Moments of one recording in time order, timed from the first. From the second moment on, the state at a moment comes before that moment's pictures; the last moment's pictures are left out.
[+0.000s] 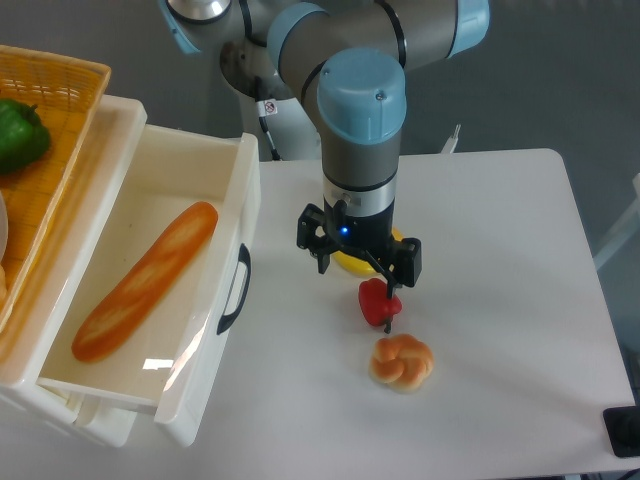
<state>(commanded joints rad) 2.44 -1.87 -1.42 -1.26 1.54 0.86</state>
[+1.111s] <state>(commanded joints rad) 2.41 -1.88 -1.46 -1.24 1.55 0.77</state>
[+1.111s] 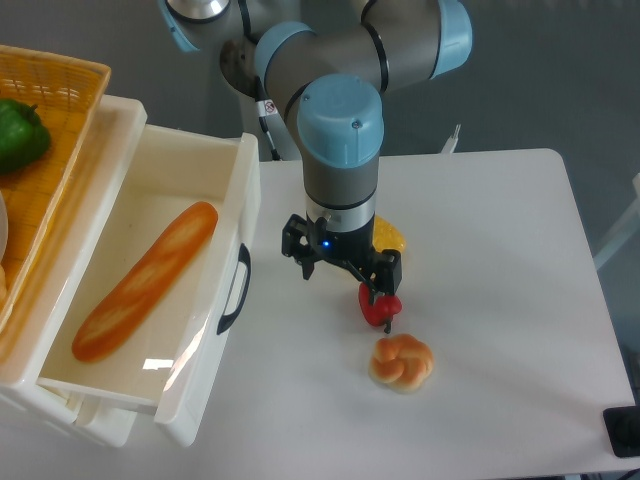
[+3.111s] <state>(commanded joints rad) 2.39 -2.03 -1.50 -1.27 1.43 0.59</state>
